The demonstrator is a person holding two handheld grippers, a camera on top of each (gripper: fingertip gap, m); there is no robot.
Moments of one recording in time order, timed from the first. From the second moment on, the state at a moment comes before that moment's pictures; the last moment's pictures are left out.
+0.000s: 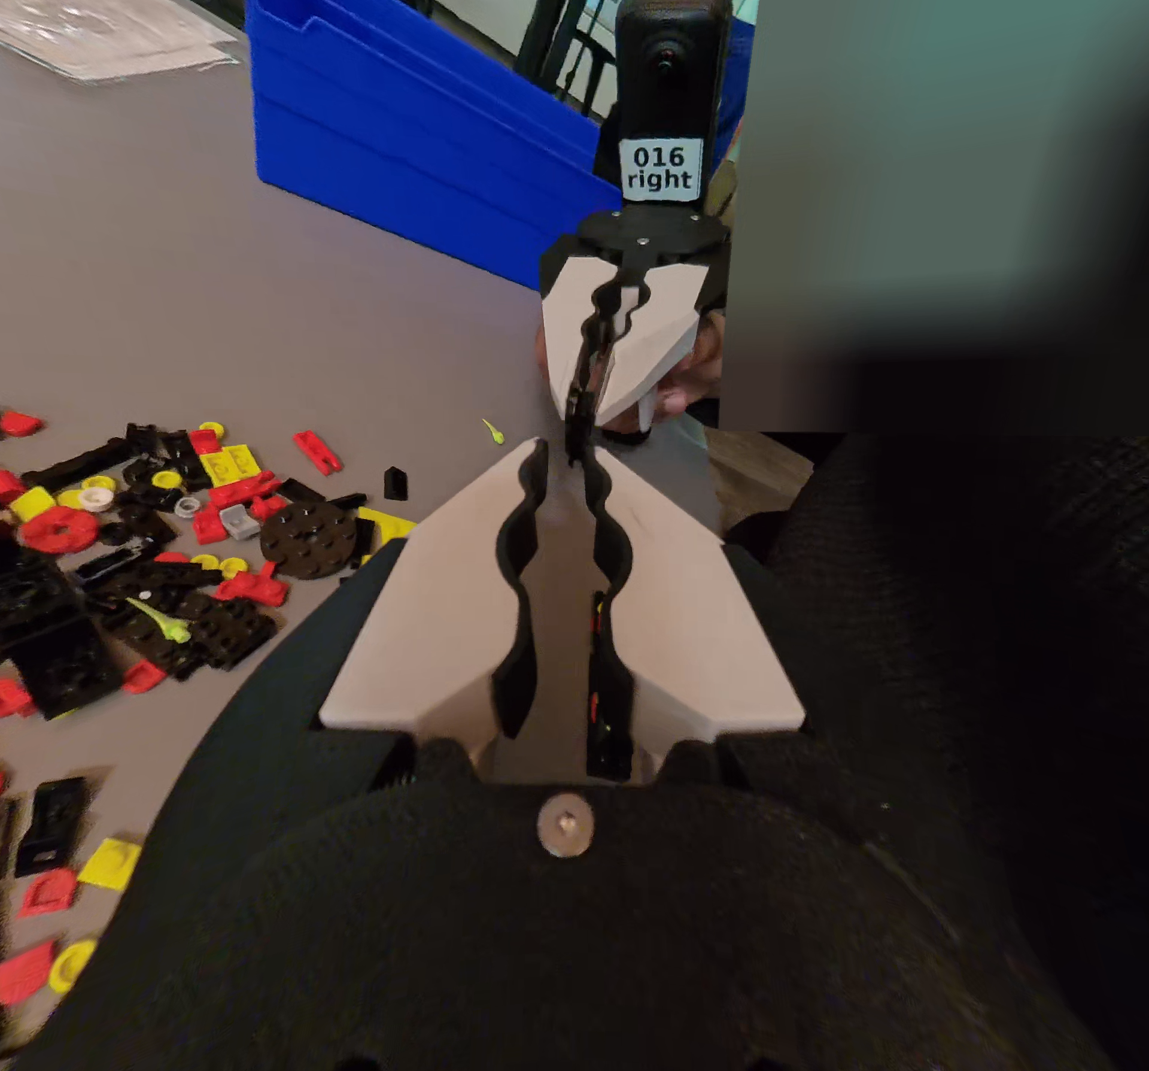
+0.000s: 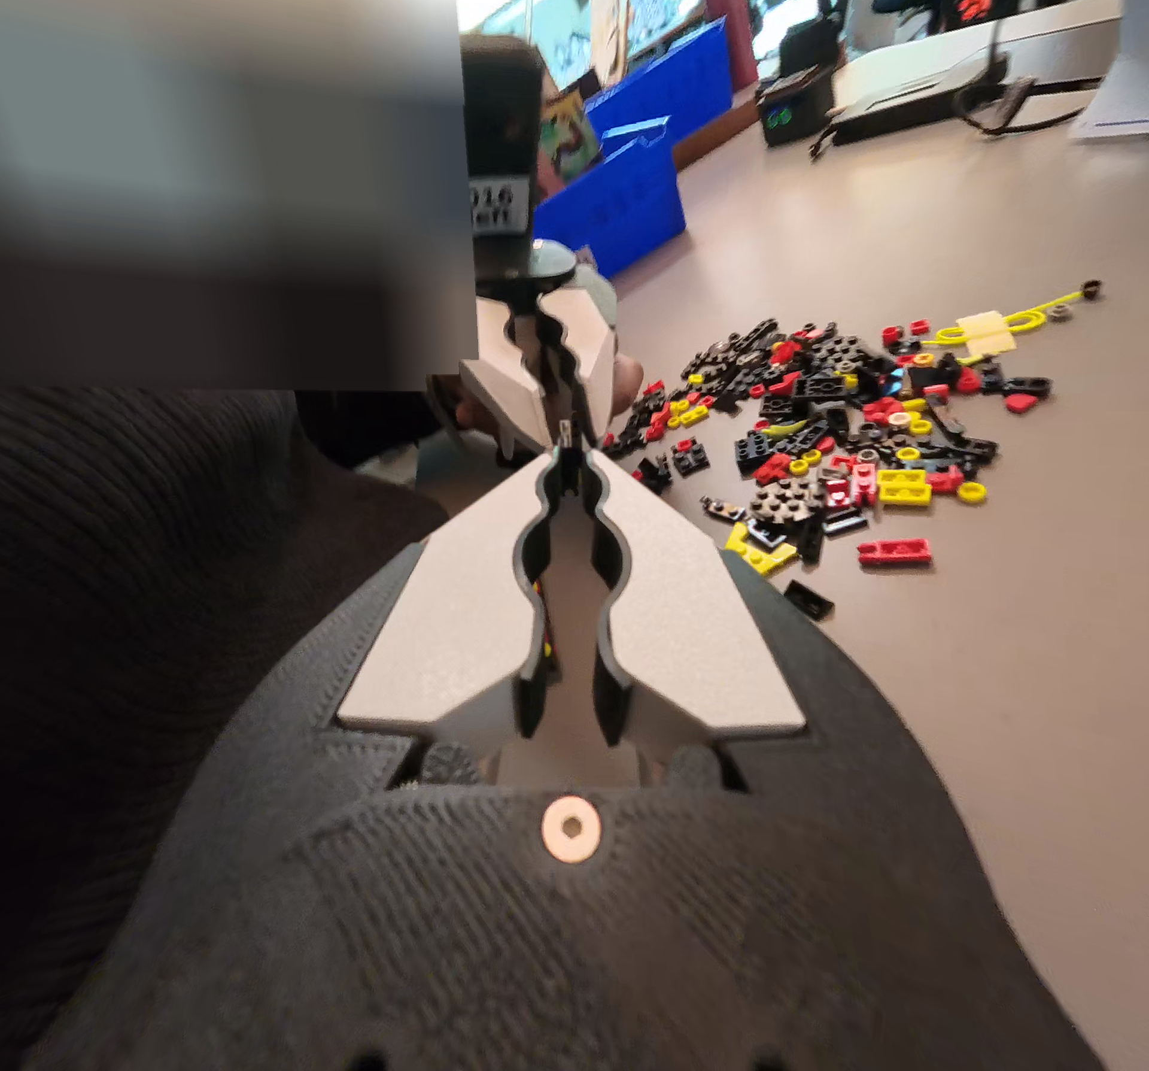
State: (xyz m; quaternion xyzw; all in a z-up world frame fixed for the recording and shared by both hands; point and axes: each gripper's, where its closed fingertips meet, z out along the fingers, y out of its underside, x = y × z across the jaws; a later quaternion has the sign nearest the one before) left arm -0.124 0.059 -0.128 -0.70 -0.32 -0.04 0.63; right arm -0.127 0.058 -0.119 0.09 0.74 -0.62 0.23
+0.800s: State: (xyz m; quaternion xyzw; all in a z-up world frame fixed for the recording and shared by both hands) left arm -0.132 0.056 -0.124 -0.65 -0.37 -0.09 0.65; right arm -0.141 0.060 -0.116 0.15 0.71 -0.63 0.26
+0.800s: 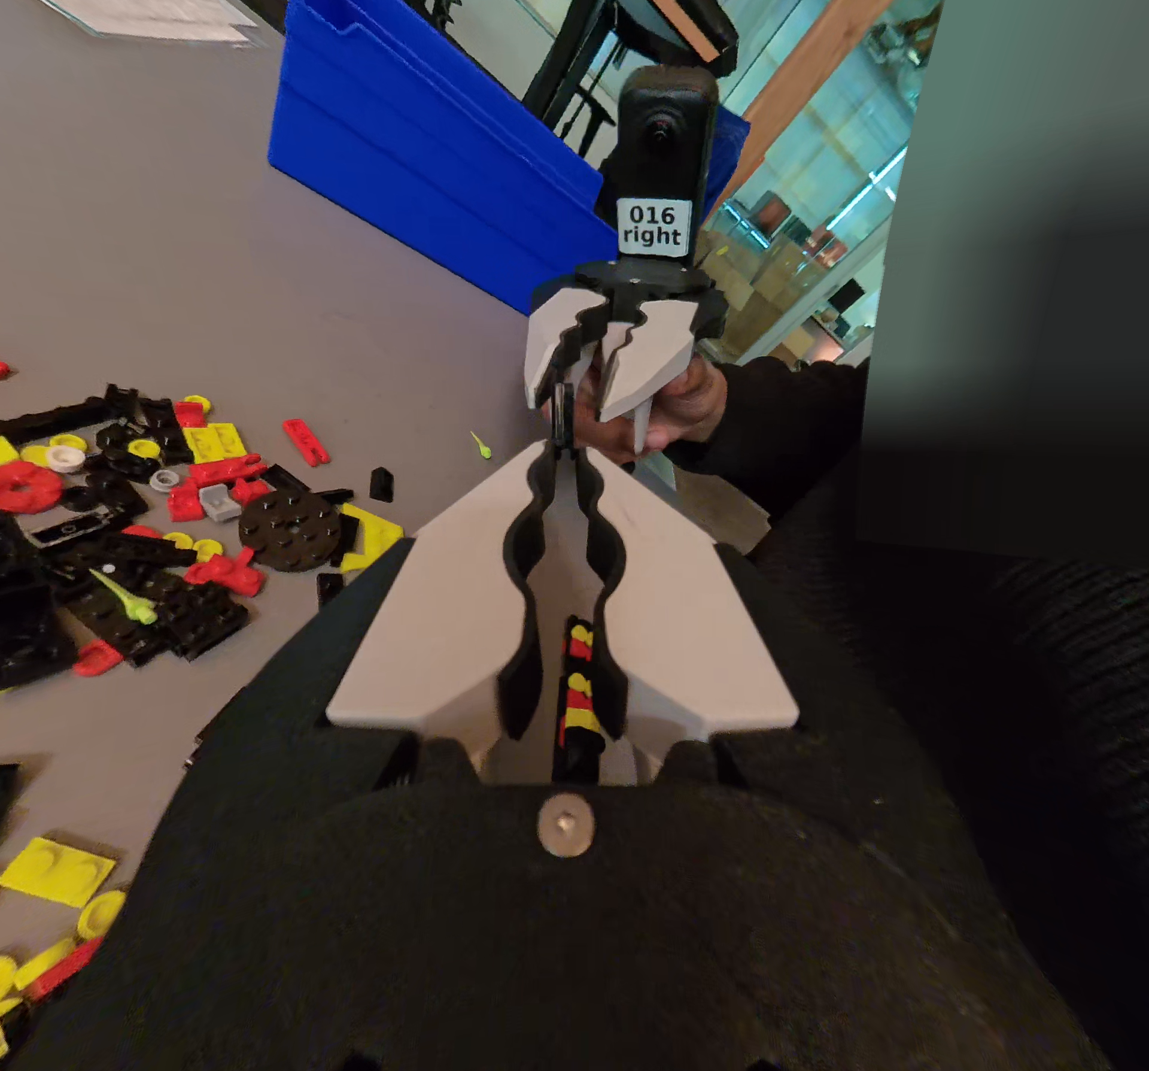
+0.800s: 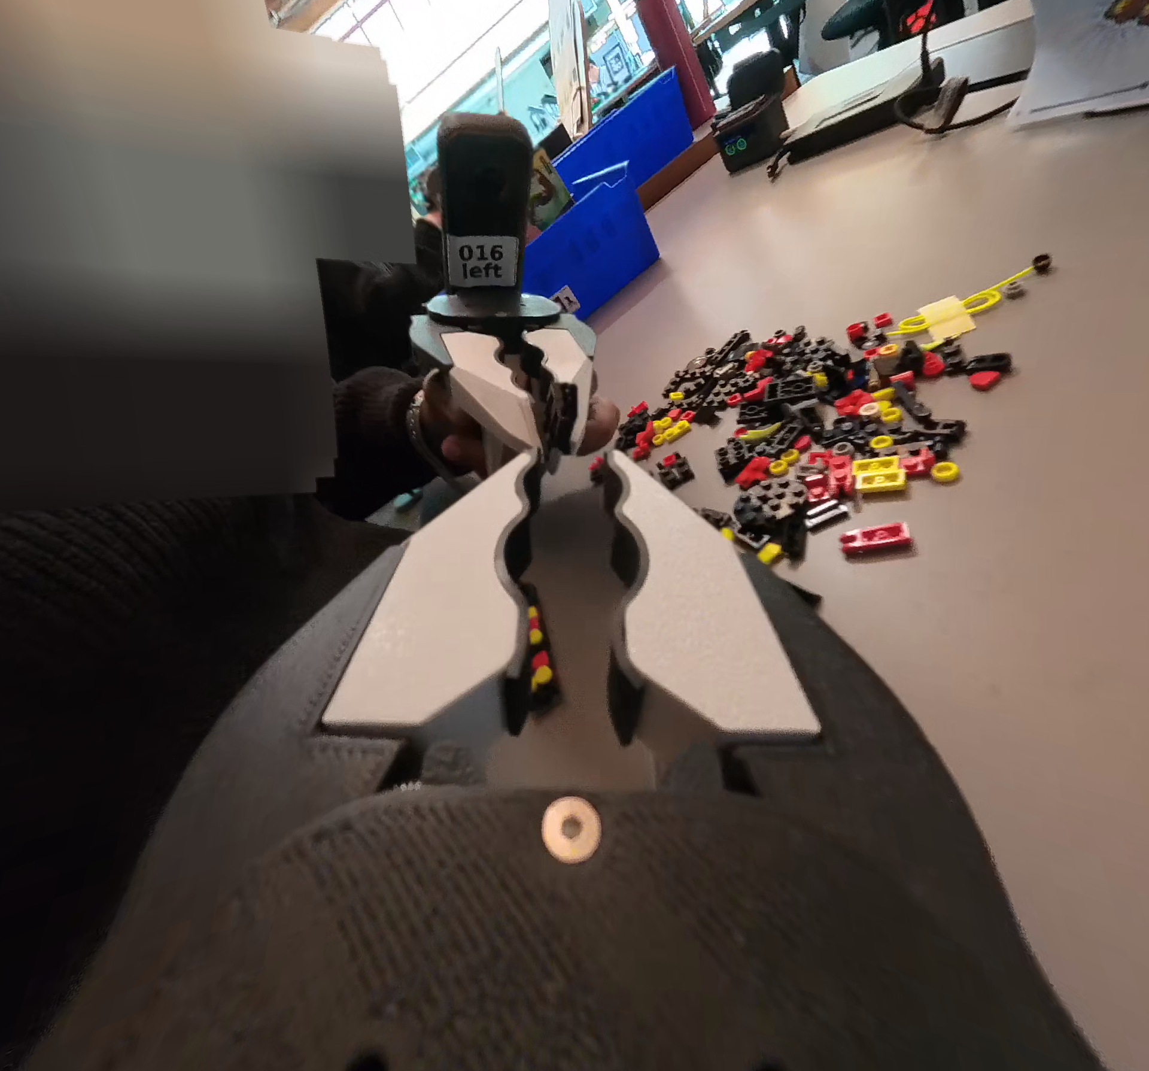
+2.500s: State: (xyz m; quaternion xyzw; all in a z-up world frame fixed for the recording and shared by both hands) left arm -0.099 0.063 -0.168 -0.75 -0.35 -0.18 0.53; right arm -0.118 0.057 -0.155 0.05 0.81 -0.56 0.18
